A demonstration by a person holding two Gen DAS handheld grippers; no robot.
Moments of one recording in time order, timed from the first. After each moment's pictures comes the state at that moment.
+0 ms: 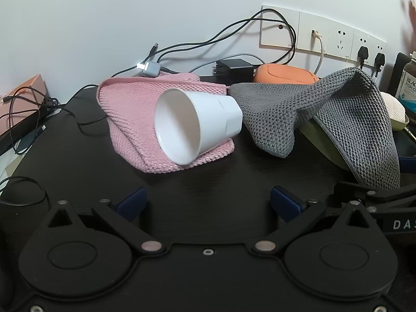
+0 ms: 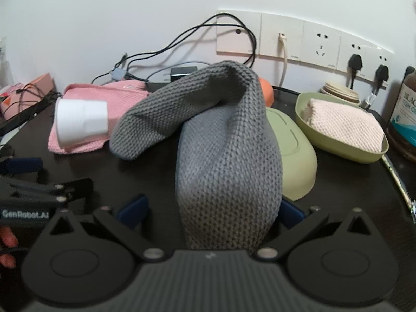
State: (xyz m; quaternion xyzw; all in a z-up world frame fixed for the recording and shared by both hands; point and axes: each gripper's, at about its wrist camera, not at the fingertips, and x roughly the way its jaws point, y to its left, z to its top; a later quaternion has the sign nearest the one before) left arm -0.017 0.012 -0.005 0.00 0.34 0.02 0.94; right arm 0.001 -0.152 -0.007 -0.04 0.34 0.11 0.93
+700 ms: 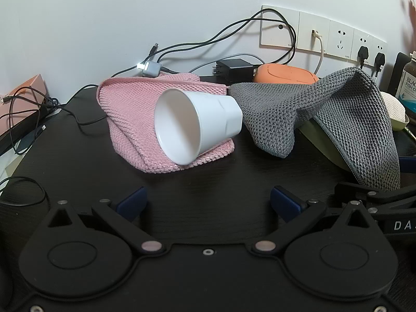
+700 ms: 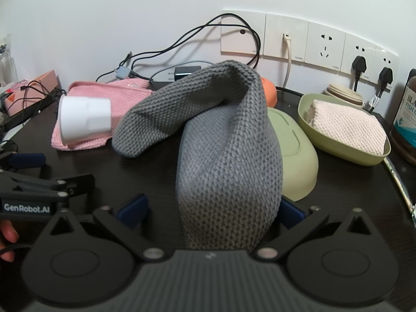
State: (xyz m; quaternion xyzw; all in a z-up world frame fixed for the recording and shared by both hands) left arm -0.015 0.016 -0.005 0.00 0.34 0.02 0.94; right arm 0.003 -0.152 -0.008 -0.04 0.34 0.11 0.93
